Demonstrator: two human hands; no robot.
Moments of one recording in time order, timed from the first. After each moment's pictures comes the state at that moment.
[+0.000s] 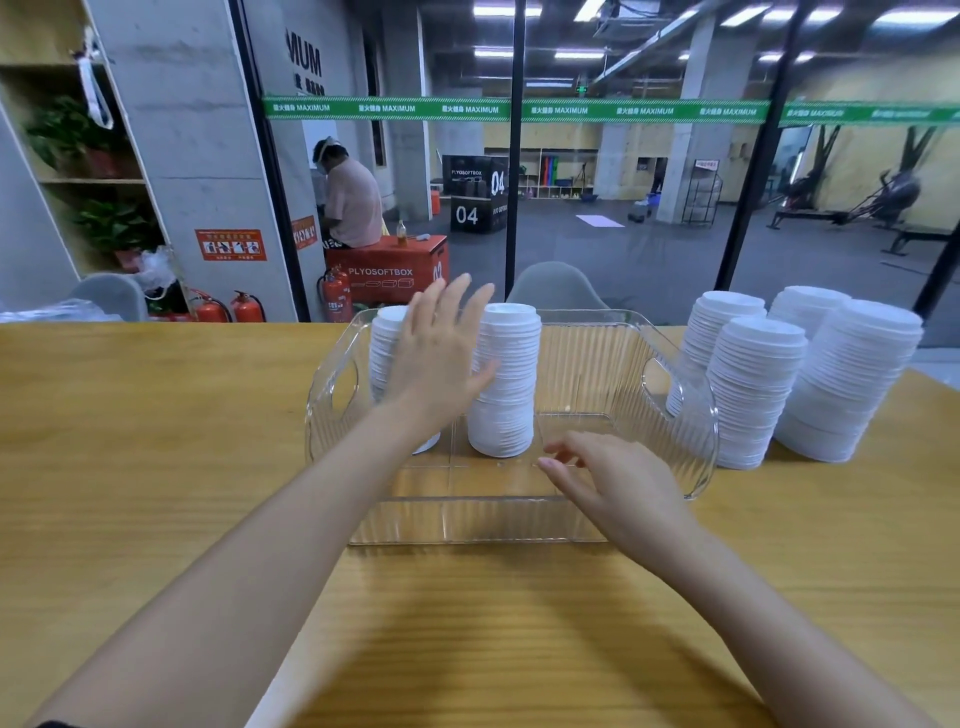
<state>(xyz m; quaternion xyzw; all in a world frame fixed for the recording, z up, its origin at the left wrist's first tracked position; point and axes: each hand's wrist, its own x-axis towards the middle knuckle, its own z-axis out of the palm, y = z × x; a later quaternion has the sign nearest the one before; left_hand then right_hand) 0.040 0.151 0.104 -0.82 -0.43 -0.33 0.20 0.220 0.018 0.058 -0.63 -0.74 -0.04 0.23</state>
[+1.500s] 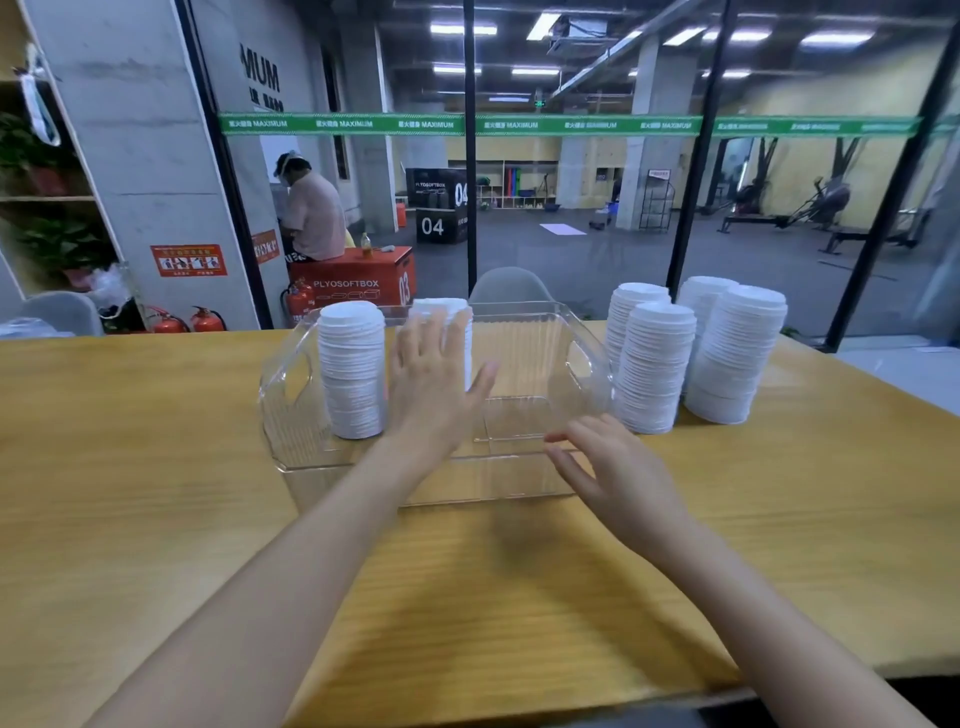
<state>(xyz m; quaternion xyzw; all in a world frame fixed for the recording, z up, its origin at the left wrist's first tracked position) 0.088 0.072 0.089 -0.79 -0.47 -0.36 0.12 0.268 -0.043 0.045 -0.60 -0.72 -0.12 0.33</state>
